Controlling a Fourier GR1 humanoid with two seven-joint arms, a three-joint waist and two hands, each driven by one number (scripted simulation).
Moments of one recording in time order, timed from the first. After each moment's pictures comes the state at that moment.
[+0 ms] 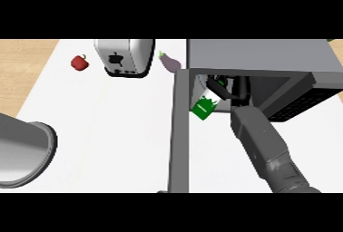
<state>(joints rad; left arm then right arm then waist) 0.34 0.12 0.57 -1.89 0.41 -0.65 -0.14 -0.83 -0.05 -0.08 -0.42 -0.15 -0.42 -0.73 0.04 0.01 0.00</state>
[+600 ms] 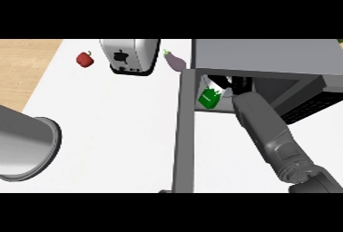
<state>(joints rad) 0.30 0.13 0.56 -1.86 0.40 -0.67 -0.15 -1.01 -0.10 -0.03 -0.19 0.00 -0.68 -0.75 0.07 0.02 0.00</state>
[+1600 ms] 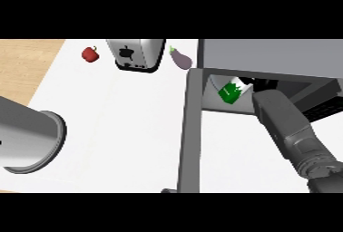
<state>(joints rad) 0.26 0.13 0.55 -1.84 0.36 -0.69 -0.17 -1.03 -0.21 -0.08 -0.09 0.01 -0.83 -0.70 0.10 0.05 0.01</state>
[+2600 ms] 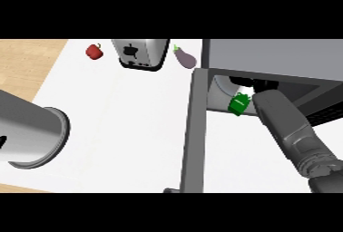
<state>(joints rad) 0.23 0.13 0.53 -1.84 0.34 -0.68 -0.16 -1.04 -0.22 -0.03 -0.05 0.09 -0.89 -0.65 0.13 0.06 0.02</state>
